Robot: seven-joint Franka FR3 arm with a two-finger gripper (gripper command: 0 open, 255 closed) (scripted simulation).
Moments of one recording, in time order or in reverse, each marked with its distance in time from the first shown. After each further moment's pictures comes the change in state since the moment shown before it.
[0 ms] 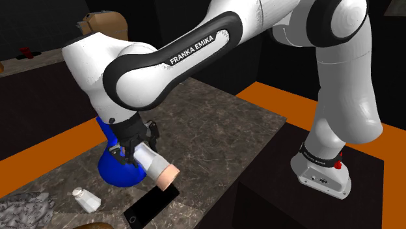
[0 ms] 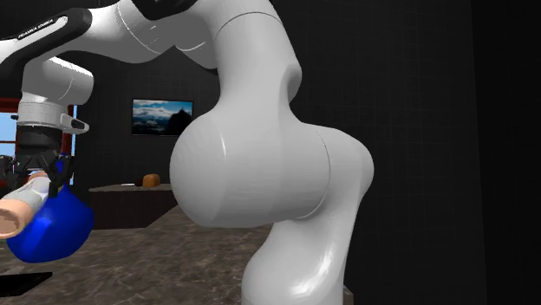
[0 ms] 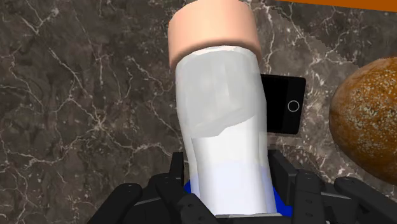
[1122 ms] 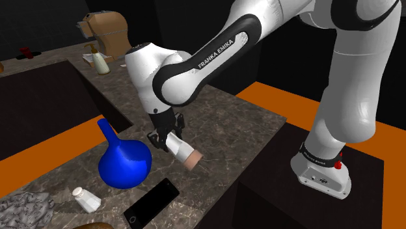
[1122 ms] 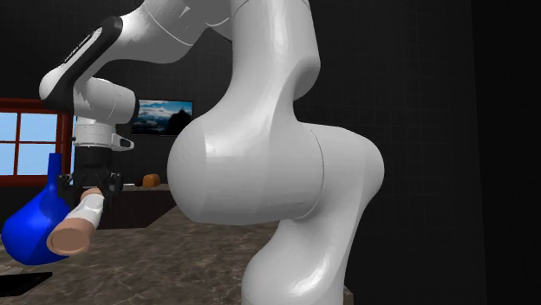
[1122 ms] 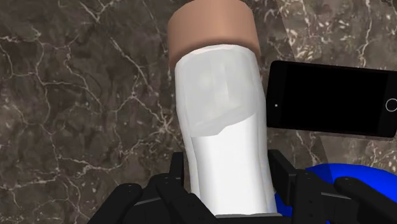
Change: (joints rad) arm -0.165 -0.209 -0.029 -0.393 0.088 0.200 -0.187
